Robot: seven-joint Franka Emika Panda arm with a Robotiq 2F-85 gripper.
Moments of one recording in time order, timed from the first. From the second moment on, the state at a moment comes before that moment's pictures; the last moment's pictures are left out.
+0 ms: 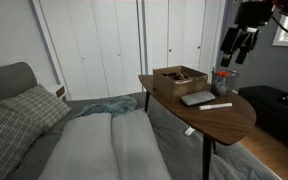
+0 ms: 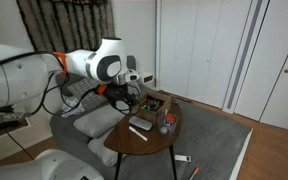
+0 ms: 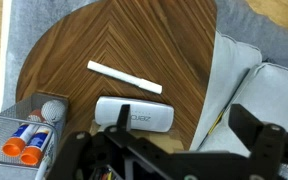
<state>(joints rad) 0.14 -0.83 0.02 -2.57 0.08 1.90 -0.09</state>
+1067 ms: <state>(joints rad) 0.13 -0.81 -0.15 -2.67 -0.25 2.03 -0.62</state>
